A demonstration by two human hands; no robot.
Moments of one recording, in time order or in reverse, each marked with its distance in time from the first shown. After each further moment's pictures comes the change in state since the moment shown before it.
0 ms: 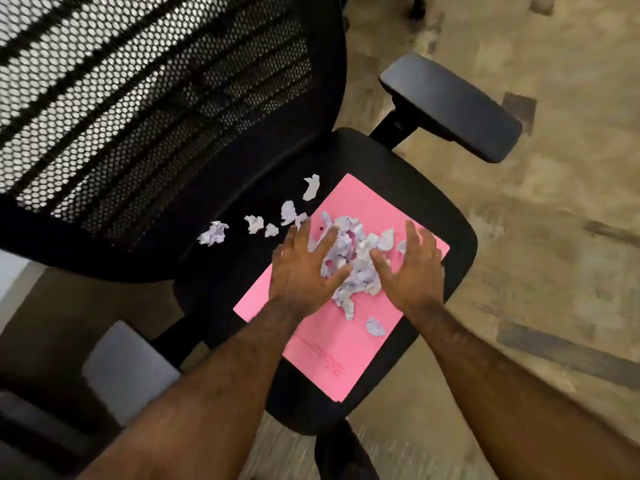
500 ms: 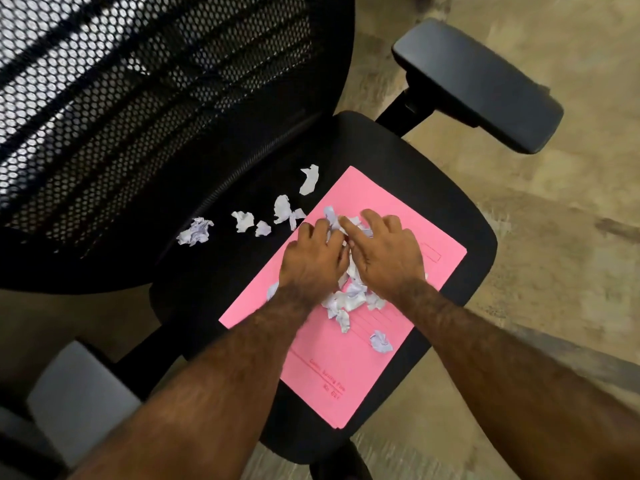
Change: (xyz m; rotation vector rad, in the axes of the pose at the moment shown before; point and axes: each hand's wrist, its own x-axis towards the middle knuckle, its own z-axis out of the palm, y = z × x) left_hand 0.046 -0.002 0.047 0.242 0.257 0.153; right_hand 0.050 -0.016 0.043 -0.408 0.014 -0.609
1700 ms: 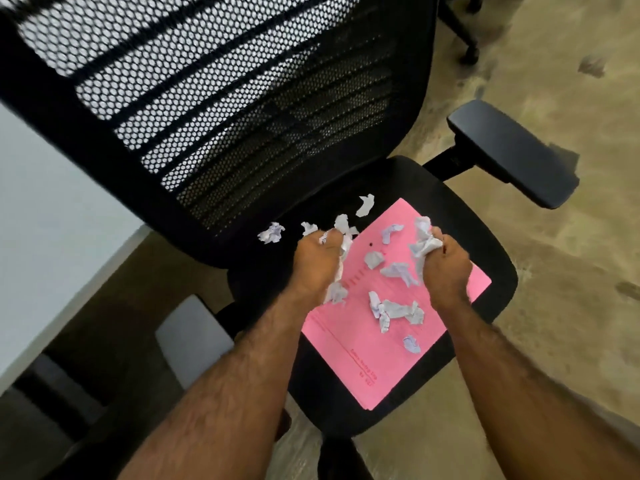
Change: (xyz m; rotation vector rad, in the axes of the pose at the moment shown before) left_hand -0.022 -0.044 -0.130 -1.471 -0.021 -0.982; right_hand 0.001 -0.030 -0.061 1.011 0.298 0.811
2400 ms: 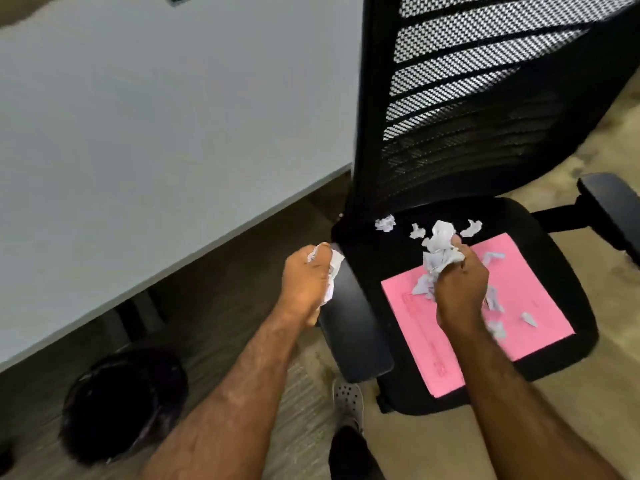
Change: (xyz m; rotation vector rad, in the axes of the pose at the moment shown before) left_hand -0.145 -0.006 -0.209 -0.223 0.367 -0.001; right_hand -0.198 -0.104 0.061 0.260 -0.290 -0.145
